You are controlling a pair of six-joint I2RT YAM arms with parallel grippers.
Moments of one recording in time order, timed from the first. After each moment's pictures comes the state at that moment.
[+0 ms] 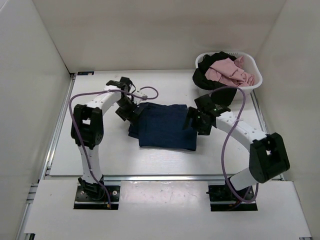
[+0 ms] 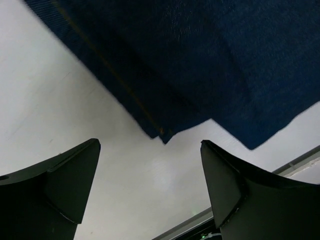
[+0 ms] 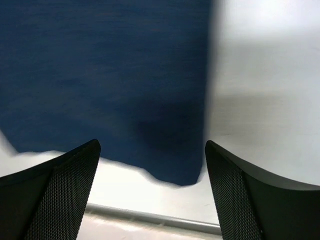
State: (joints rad) left arm -0.27 2.00 1.61 -1.06 0.26 0.42; right arm 0.50 1.47 1.06 -0.65 -0.03 0.70
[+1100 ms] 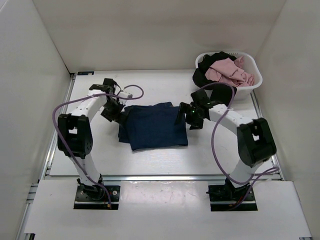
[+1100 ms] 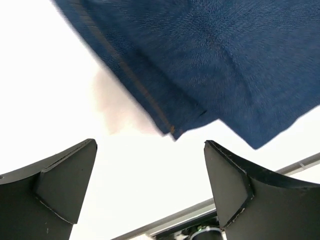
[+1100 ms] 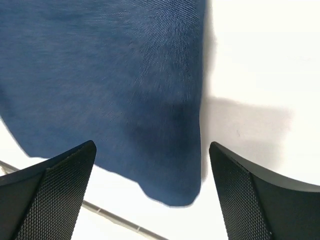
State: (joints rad) left arm -0.17 1.84 1.40 -0.98 0.20 0.37; right arm 0.45 1.74 1.13 -0.46 -0.25 0.59
